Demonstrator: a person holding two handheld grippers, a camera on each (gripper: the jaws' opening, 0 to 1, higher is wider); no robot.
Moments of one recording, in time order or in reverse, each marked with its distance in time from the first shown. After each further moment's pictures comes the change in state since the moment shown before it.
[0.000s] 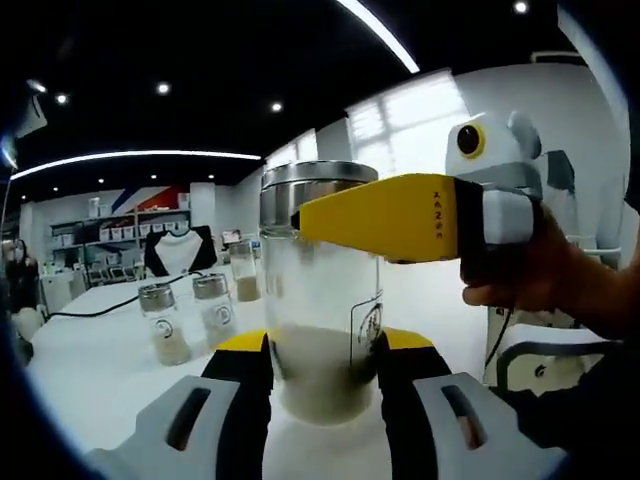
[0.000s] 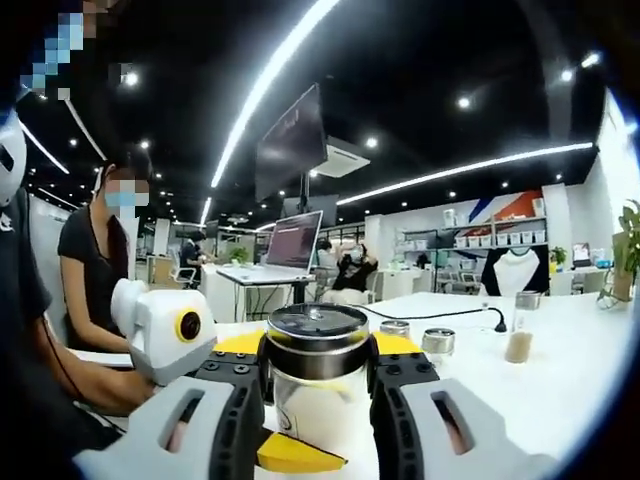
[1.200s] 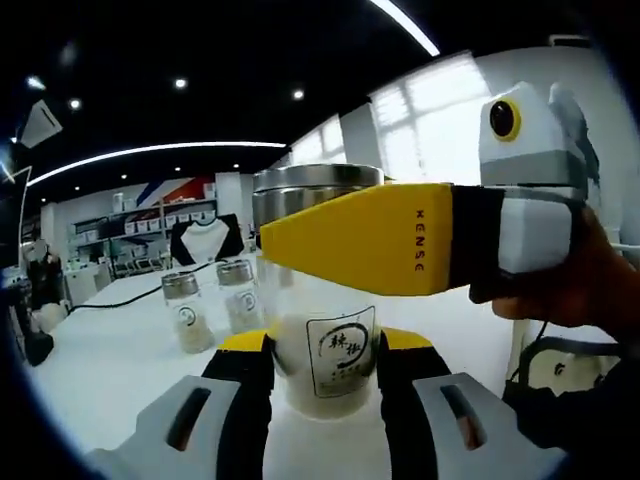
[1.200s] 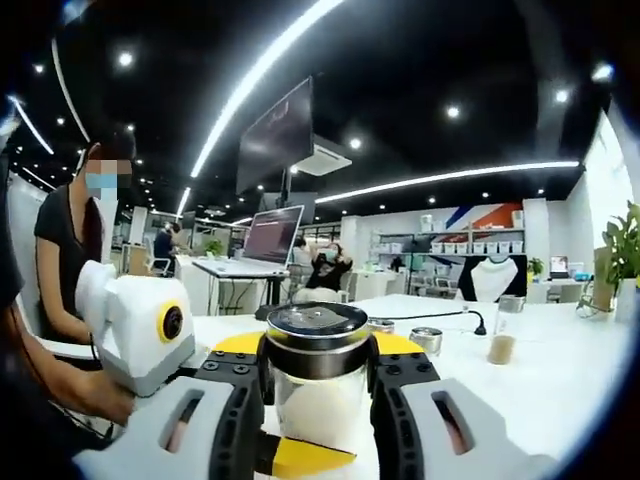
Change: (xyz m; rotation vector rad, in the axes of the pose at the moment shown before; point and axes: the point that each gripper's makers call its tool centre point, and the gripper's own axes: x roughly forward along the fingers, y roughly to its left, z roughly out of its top) left arm 0.000 0.012 -0.007 0.015 0.048 0.125; right arm 0.011 -0.004 -0.007 -0.055 0.003 -0.129
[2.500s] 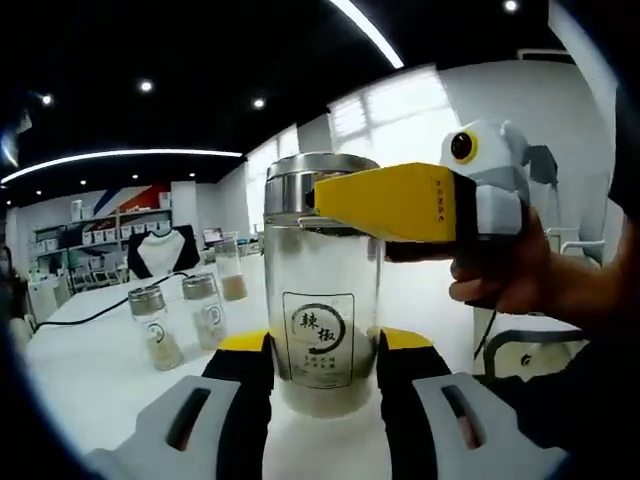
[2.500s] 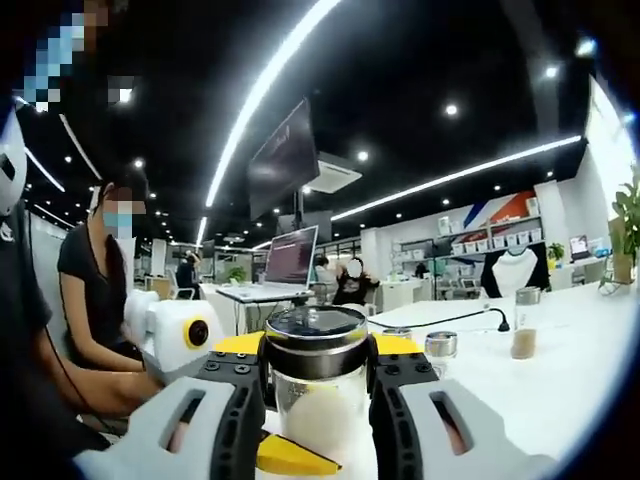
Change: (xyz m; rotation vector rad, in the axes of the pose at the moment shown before) left arm -0.011 -0.018 0.010 0.000 -0.048 -0.291; right arm -0.021 0.003 0.017 0.150 -0.095 0.200
